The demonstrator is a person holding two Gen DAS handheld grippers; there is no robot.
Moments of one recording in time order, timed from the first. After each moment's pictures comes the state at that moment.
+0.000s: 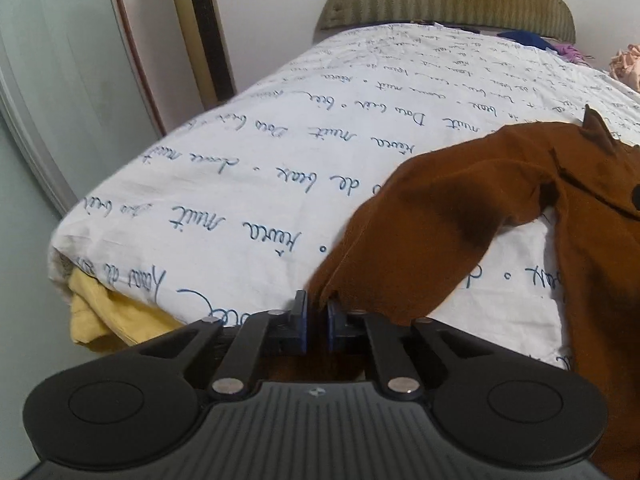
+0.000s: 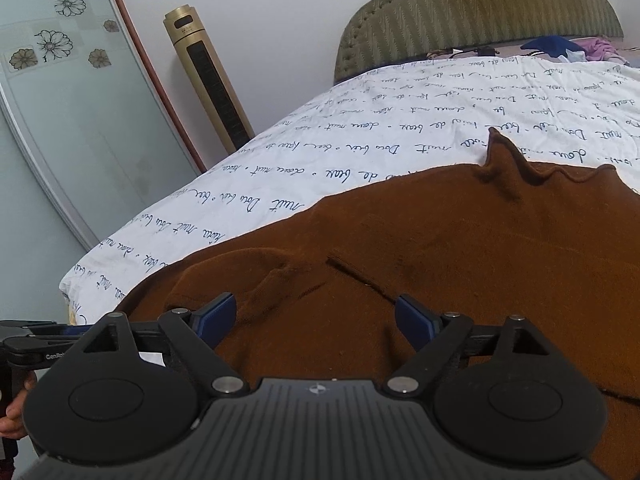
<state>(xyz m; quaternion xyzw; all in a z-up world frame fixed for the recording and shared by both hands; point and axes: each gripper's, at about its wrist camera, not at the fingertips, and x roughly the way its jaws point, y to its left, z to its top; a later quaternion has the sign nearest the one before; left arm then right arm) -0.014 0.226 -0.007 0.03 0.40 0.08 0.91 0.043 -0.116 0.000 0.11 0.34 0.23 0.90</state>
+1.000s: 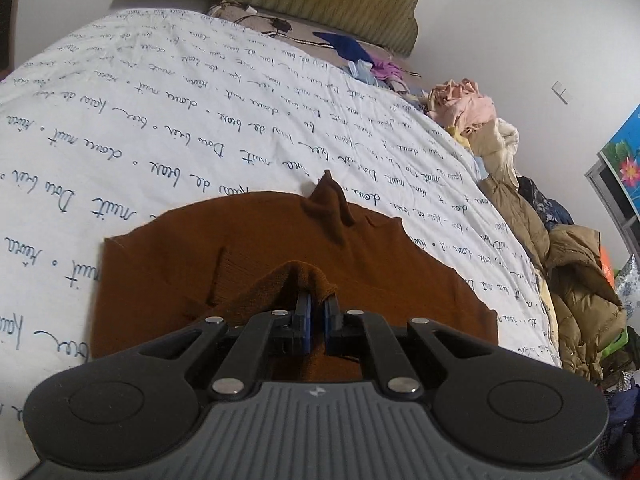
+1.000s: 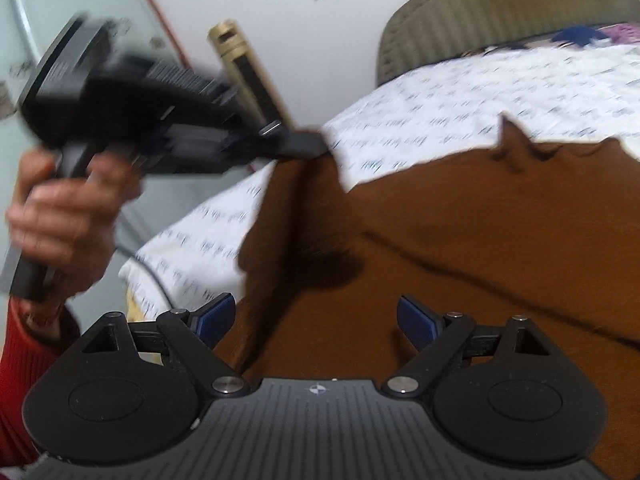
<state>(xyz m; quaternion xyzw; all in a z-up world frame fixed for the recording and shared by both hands) 0.114 0.055 0.063 -0.15 0.44 -0.22 0.86 0.008 -0.147 -0.014 0.15 0.33 0.34 0.87</state>
